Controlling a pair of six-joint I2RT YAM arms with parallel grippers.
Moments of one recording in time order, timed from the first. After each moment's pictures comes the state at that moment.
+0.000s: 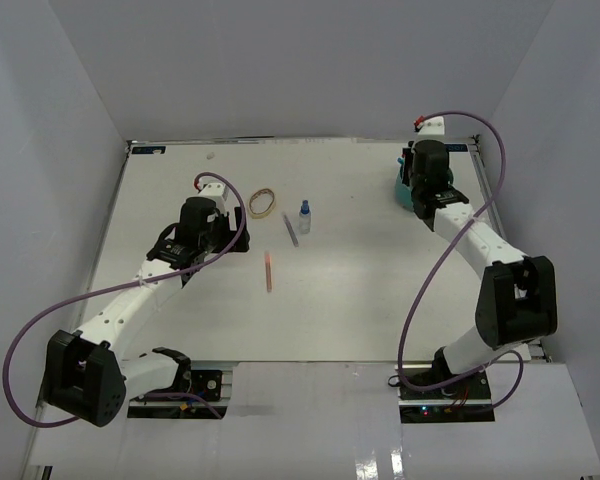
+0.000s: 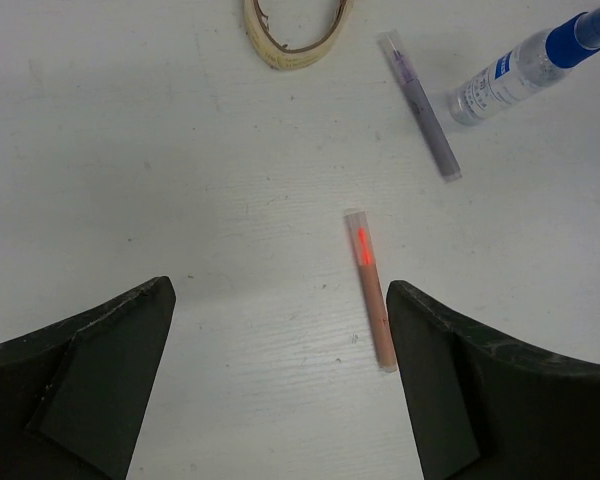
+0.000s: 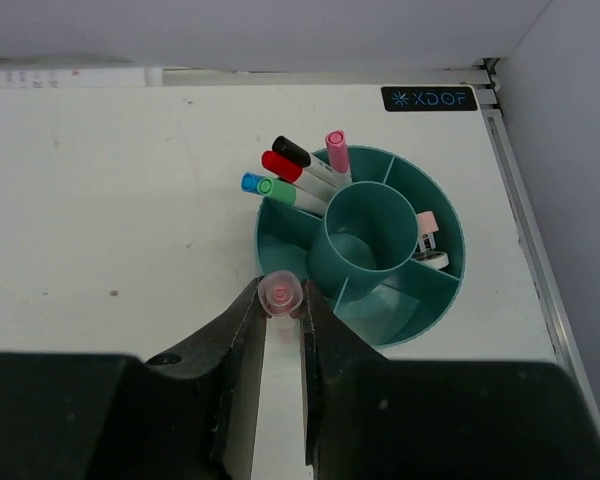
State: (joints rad) left arm -0.37 1.16 0.83 -0.29 -0.09 -0.25; right arm 0.26 1.53 1.14 0.07 0.34 0.02
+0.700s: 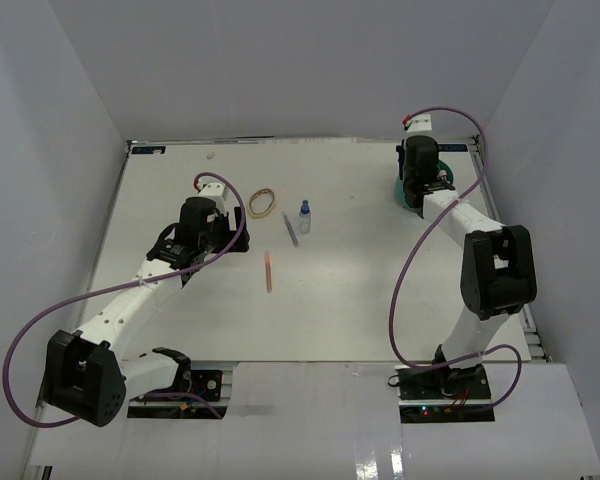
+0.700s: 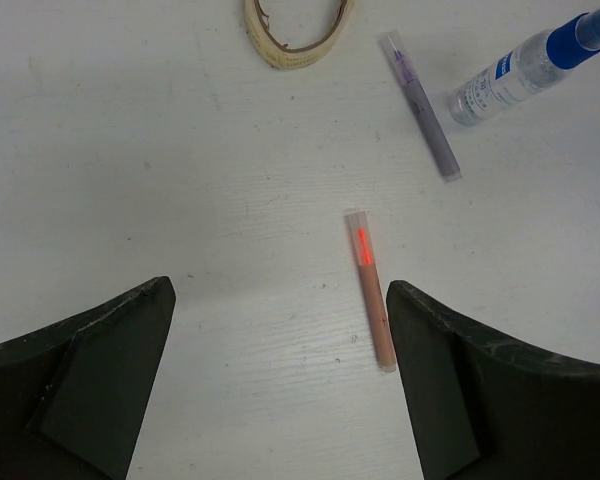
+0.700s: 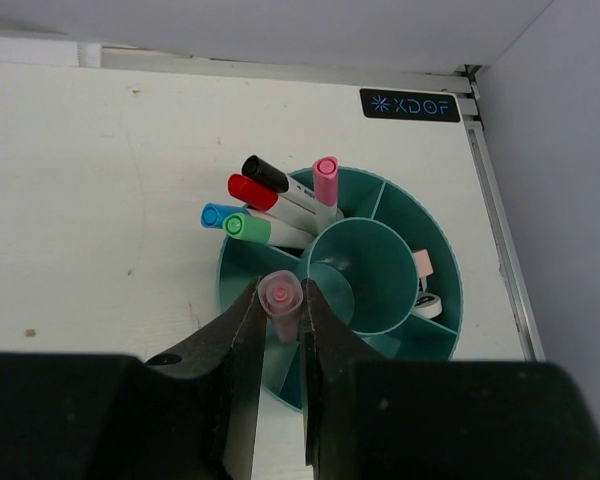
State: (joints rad) left arm -0.37 1.16 0.83 -0.30 -0.09 -0.25; right arm 0.23 1.74 1.25 0.15 0.38 -0.11
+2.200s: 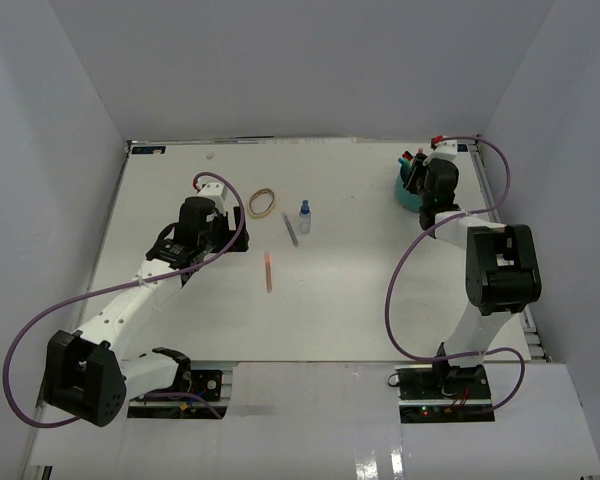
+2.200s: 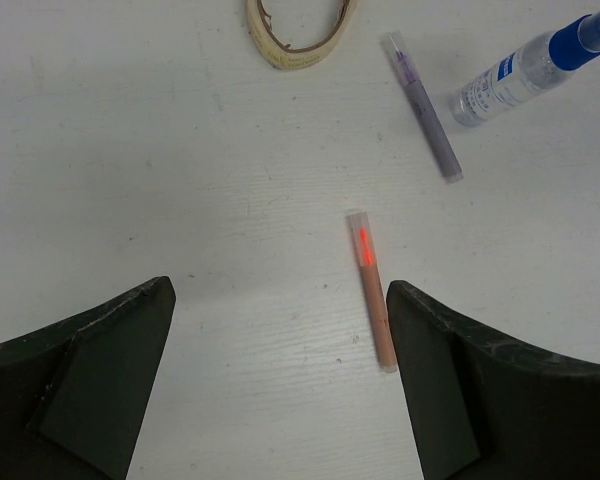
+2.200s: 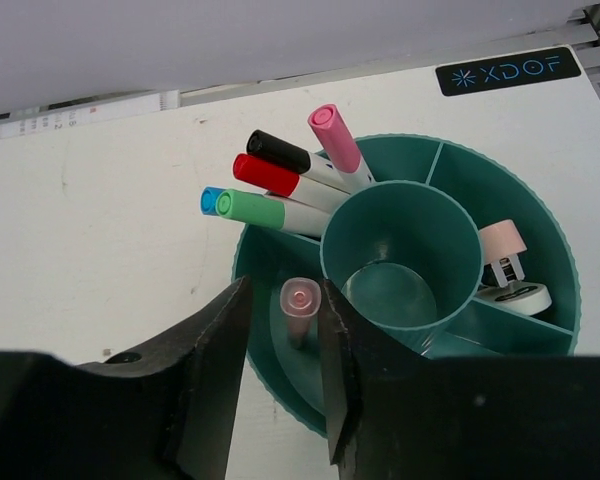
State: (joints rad) left arm -0.36 1.16 0.83 -0.30 -0.09 -0.25; right arm 0.10 1.78 1.00 0.55 0.11 0.17
